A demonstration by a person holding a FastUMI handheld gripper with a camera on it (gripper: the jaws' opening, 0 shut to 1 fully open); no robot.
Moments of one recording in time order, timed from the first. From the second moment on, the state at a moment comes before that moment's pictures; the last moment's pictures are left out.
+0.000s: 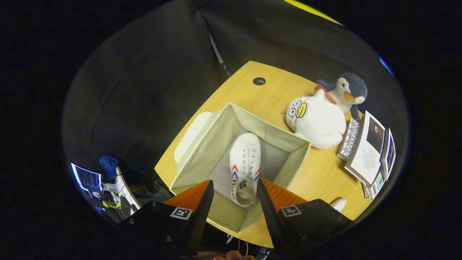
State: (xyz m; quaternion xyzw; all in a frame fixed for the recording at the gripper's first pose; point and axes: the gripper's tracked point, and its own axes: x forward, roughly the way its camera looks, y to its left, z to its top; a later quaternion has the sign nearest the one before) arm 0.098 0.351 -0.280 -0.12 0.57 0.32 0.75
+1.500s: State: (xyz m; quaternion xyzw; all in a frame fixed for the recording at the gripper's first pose) arm 0.089 0.096 -0.286 -0.02 0.59 0.17 0.79
